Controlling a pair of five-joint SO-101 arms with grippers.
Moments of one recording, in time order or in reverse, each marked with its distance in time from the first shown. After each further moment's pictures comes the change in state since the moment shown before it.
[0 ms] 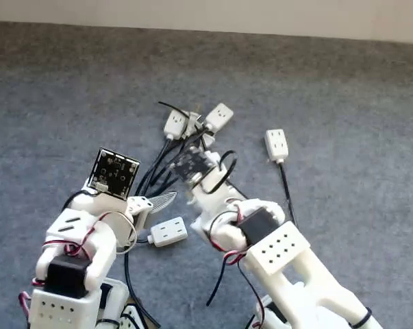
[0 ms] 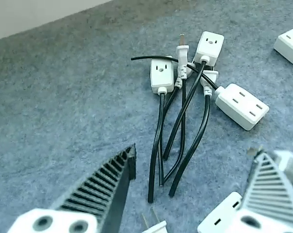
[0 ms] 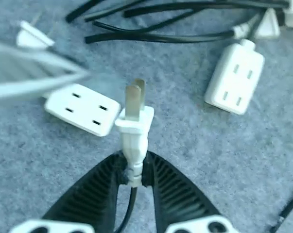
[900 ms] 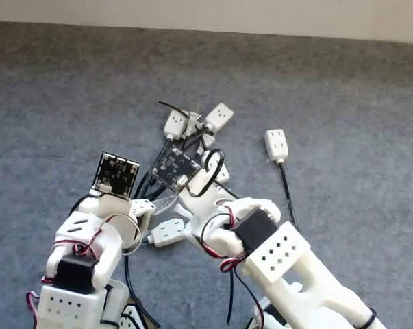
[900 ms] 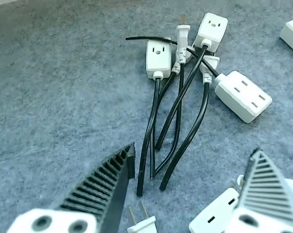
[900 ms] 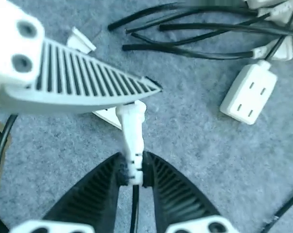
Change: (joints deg) left arm 1.0 -1.9 8.6 -3.6 2.7; right arm -3.6 0.0 -13.1 12.9 -0.7
